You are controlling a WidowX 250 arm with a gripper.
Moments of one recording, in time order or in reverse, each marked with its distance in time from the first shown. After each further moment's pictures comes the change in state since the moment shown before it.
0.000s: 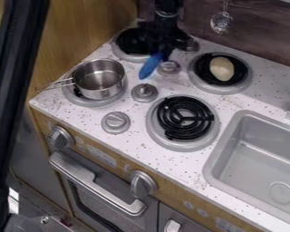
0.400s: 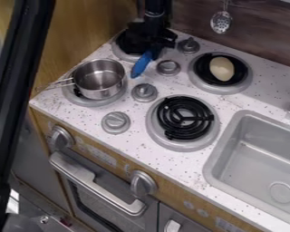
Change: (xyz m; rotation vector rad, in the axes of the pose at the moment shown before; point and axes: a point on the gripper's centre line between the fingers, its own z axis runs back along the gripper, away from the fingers) arm 0.009 0.021 -0.021 -0.008 0.020 0.050
